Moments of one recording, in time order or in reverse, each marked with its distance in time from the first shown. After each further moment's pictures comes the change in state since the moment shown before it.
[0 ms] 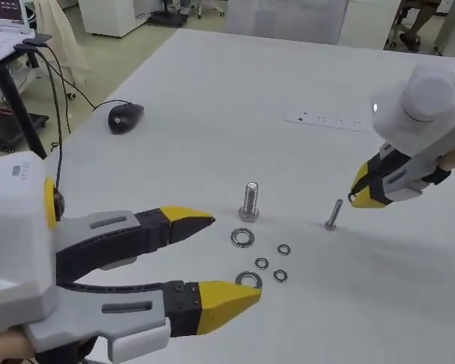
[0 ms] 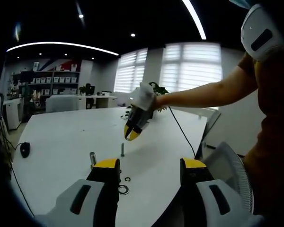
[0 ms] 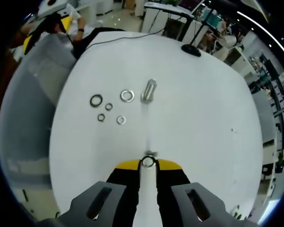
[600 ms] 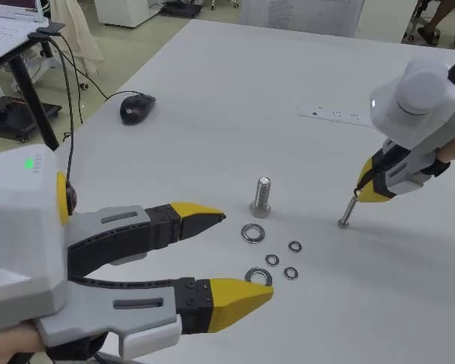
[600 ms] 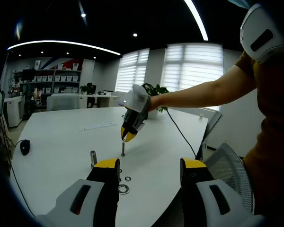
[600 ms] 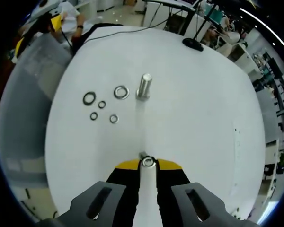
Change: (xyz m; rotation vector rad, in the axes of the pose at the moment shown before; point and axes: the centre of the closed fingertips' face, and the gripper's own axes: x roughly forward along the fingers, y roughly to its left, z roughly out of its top) left arm -0.001 0.003 -0.003 -0.017 -0.003 0.007; right arm 0.019 -0.011 -0.003 -0.003 0.043 0.032
